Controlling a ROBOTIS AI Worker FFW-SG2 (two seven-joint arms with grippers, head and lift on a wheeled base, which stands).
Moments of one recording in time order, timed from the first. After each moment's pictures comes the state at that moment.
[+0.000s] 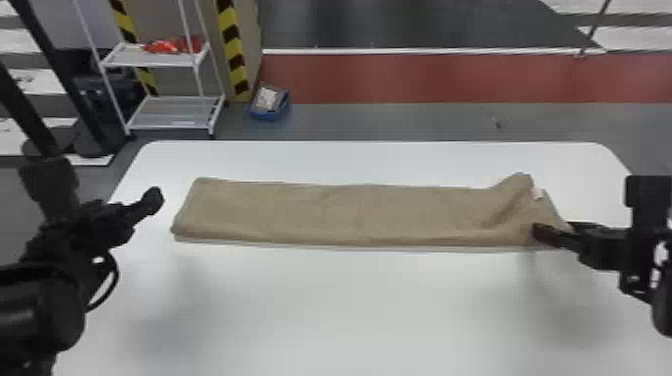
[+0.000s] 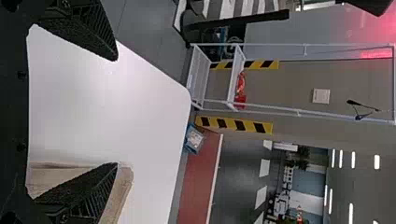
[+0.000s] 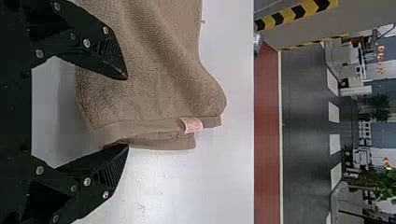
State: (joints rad) left arm -0.02 0.16 0.30 -1.75 0.22 0.62 0.02; right arm -0.18 -0.17 -0.34 -1.47 0.16 0.68 0.59
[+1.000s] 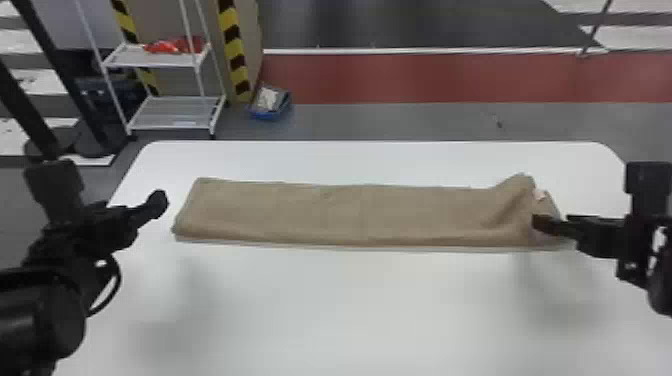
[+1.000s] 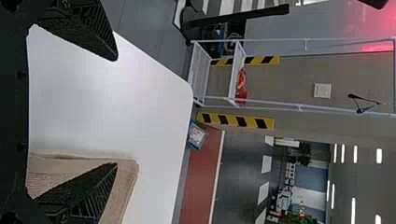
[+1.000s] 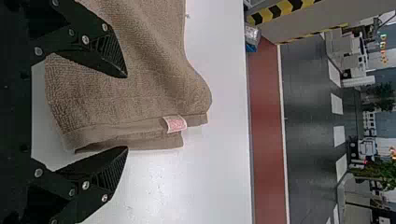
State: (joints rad) left arm 0.00 0.16 0.28 -1.79 0.21 0.64 0.02; right arm -0.23 -0.16 -0.35 -1.46 0.17 0.75 0.57
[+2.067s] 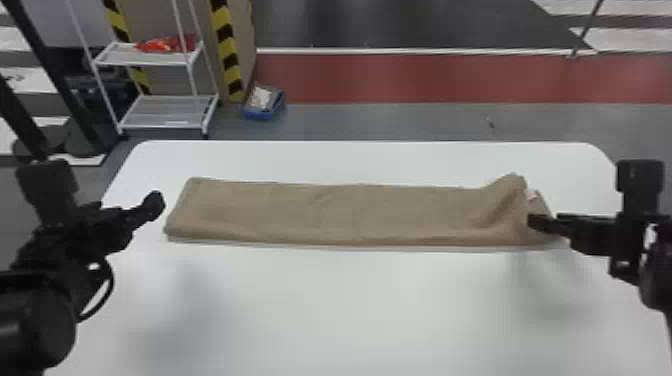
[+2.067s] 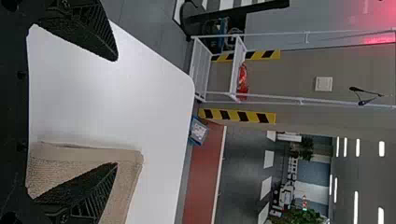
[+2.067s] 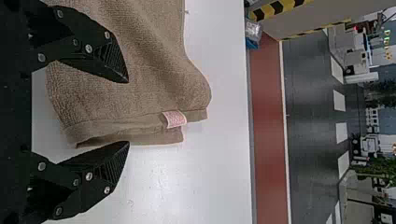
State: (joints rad) left arm 0.03 0.16 0.27 -1.84 0.21 0.67 0.02; right arm -0.24 -0.17 -0.35 -1.47 0.19 0.78 0.56
